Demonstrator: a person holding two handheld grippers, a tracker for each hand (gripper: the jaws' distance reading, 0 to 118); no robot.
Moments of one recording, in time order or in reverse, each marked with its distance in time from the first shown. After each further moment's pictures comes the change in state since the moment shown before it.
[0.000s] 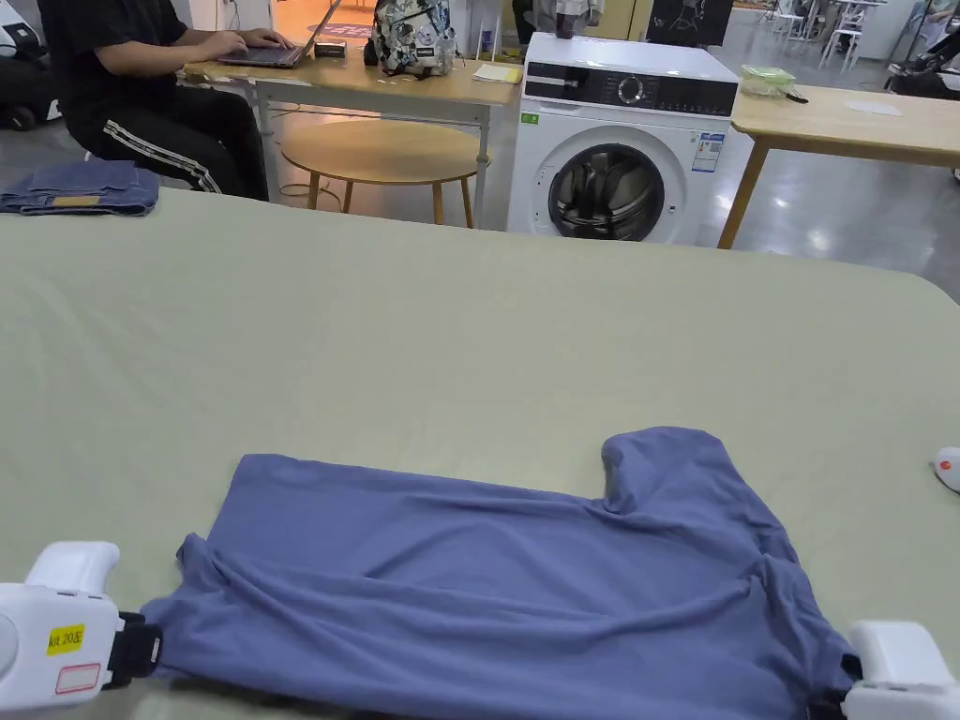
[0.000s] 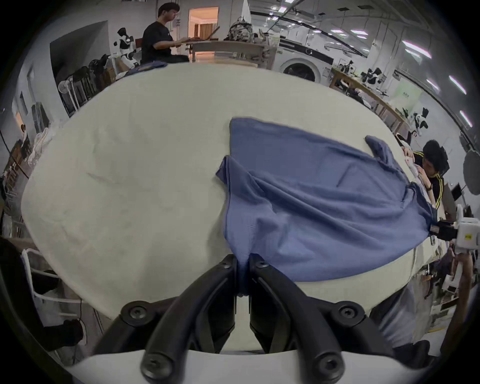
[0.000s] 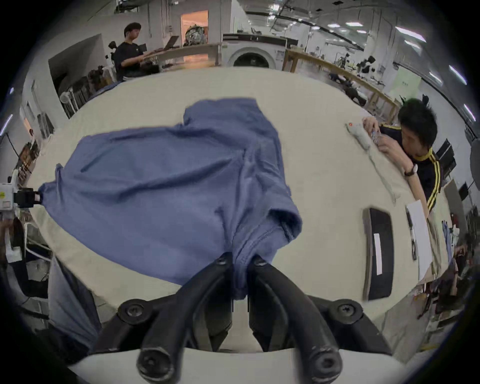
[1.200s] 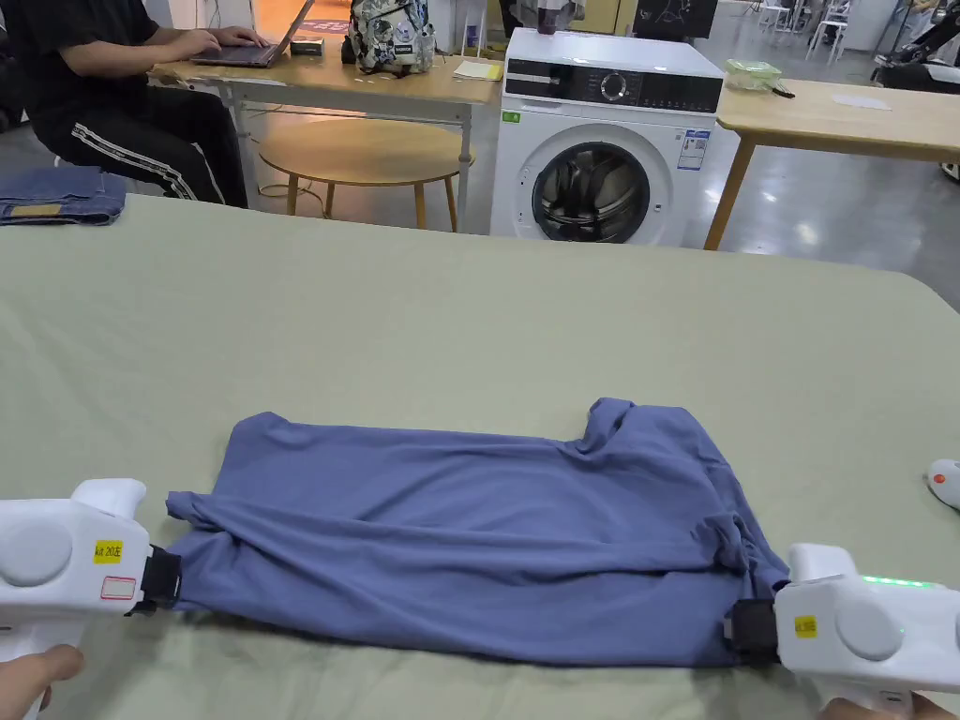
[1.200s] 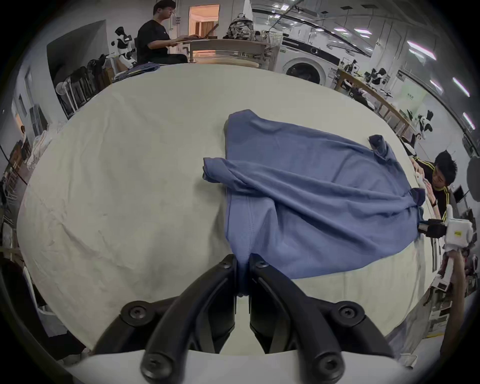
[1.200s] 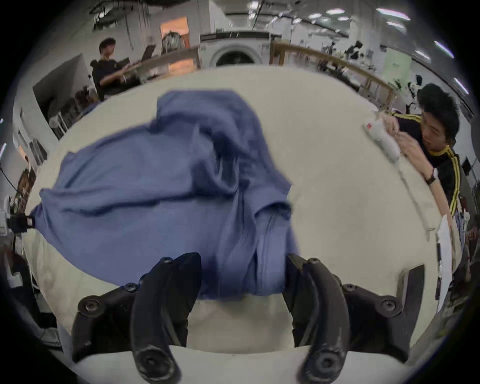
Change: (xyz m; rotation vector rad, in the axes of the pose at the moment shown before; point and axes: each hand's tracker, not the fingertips) left arm 0.027 0.104 -0.047 -0.006 0.012 0.000; right arm 0.029 0.105 -0.112 -0.022 0.044 -0.100
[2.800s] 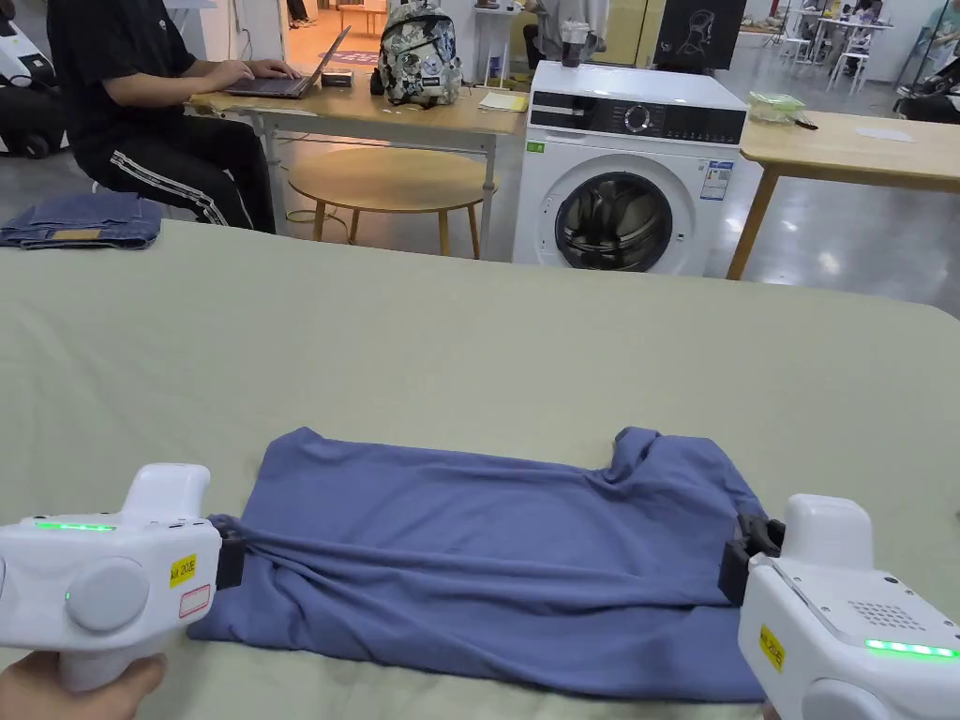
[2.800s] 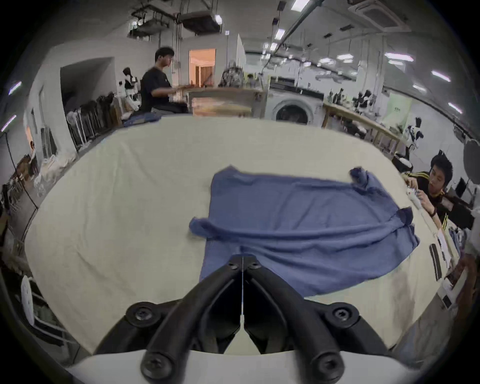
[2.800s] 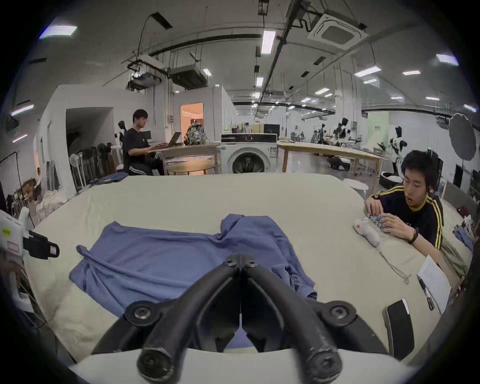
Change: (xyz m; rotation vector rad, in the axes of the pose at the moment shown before) left arm 0.046 -0.003 0.038 0.227 0.024 -0.041; right arm -0.106 -0.012 0.128 0.655 0.008 0.013
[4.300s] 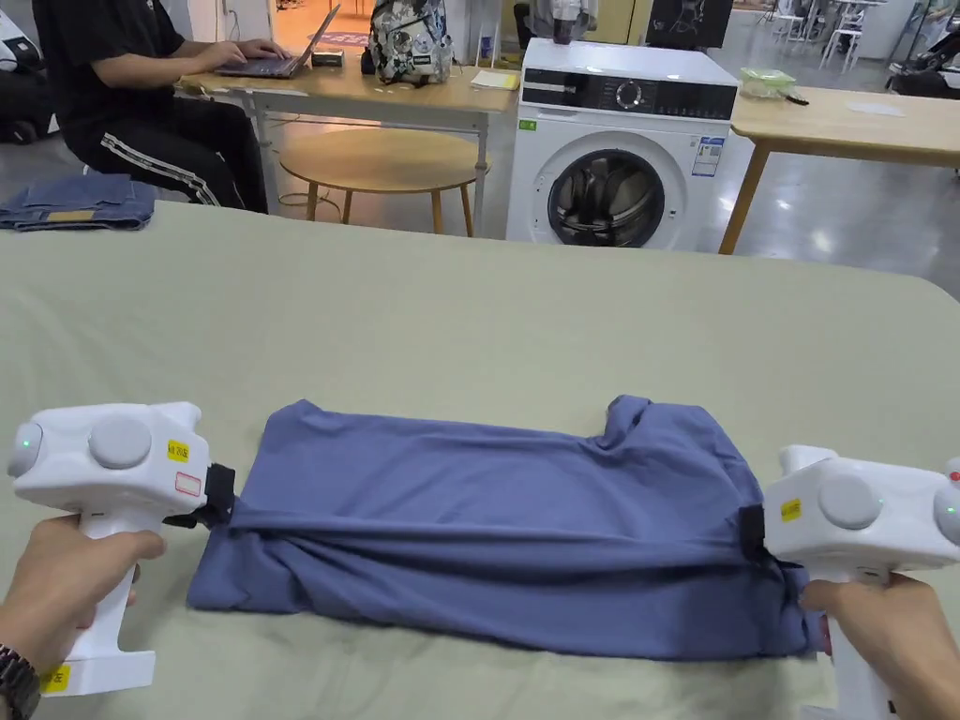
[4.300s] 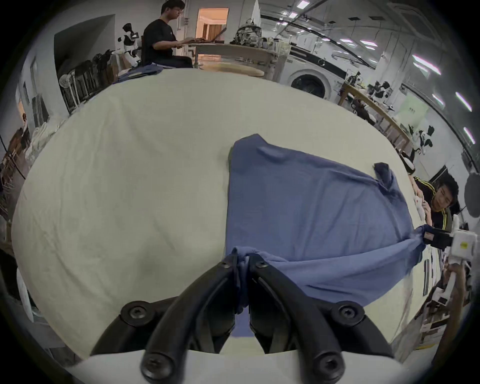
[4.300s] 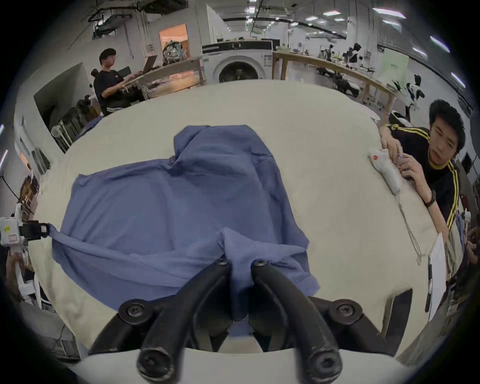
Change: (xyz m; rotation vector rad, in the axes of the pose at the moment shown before) left arm -0.055 0.050 -0.079 -0.197 -0.041 0.105; right arm 0.072 0.007 -0.123 -0.579 -0.010 -0.040
